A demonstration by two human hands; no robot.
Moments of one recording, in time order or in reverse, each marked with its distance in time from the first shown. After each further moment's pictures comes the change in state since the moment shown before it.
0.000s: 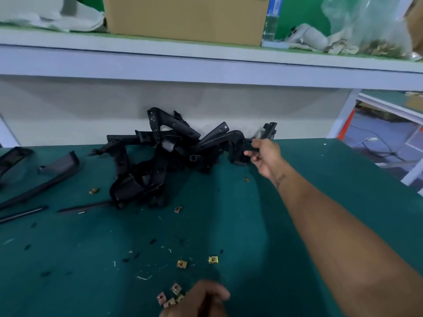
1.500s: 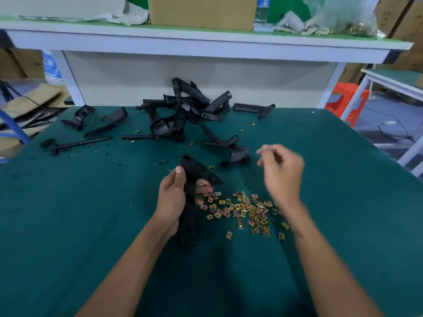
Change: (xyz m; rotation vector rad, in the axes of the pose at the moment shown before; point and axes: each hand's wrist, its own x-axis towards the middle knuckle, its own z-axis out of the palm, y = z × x) left_hand -0.063 0.045 -0.106 -0.737 0.118 -0.318; right_hand -0.322 0.044 -0.115 -0.384 0.050 -0.792
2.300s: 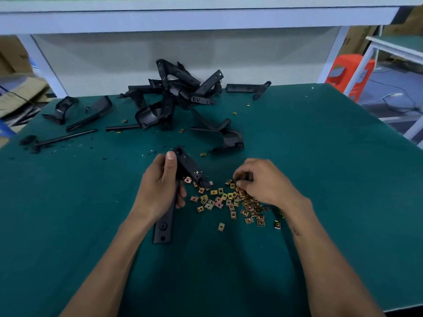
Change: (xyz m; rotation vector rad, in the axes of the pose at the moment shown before) left_hand 0.004 0.006 -0.012 0.604 -0.075 0.196; right_hand -0.005 0.062 -0.005 -0.494 -0.775 -0.003
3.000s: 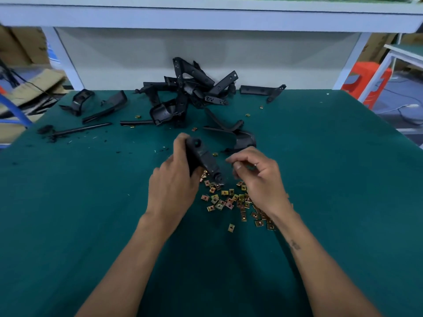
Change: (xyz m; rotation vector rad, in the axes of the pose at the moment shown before) left_hand -0.002 0.009 0.010 0.701 0.267 0.326; right_hand -0.005 -0.052 0.019 0.703 0.315 -0.205
